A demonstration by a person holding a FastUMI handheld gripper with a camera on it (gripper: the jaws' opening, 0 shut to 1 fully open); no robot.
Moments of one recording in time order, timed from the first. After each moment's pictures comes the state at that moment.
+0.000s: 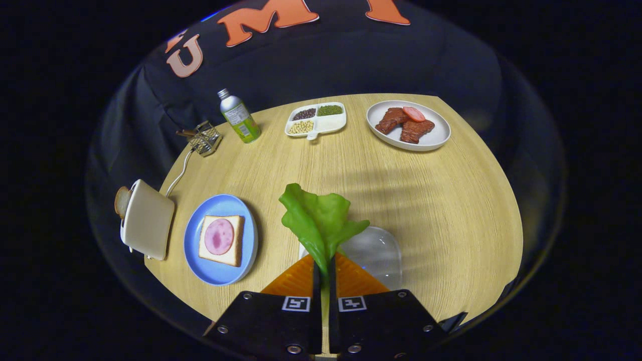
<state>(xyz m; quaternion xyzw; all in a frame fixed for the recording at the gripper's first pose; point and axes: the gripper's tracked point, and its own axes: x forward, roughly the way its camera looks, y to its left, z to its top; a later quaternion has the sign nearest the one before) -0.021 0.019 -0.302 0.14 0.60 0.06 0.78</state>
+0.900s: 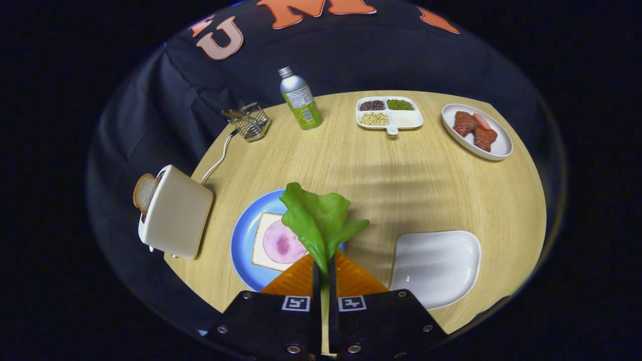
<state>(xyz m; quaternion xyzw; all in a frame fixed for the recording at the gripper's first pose) -0.012 0.148 -0.294 0.16 0.62 0.15 0.75</state>
